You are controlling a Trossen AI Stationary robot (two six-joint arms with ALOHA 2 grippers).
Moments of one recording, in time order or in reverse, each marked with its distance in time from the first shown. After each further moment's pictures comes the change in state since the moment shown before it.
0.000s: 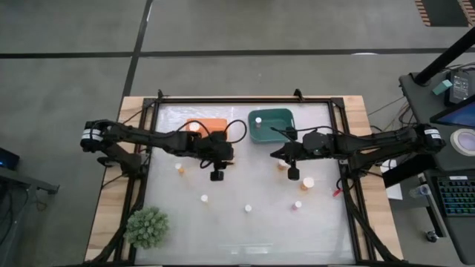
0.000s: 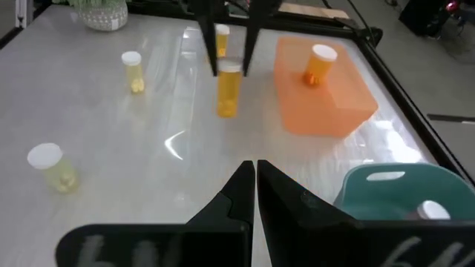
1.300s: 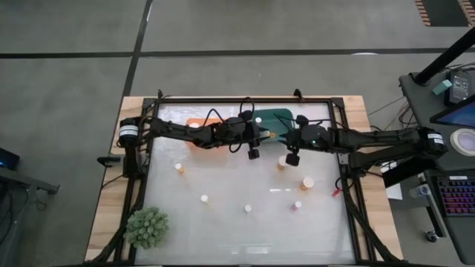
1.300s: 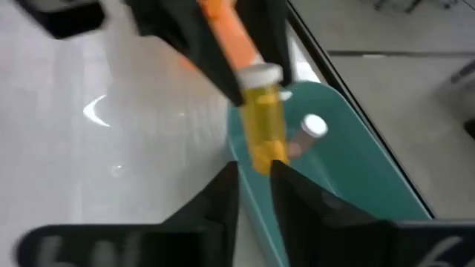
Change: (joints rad) left arm 0.154 0.368 0.139 0.734 -0.033 0.094; right arm -0.147 -0.015 0.000 -0.161 0.194 0.000
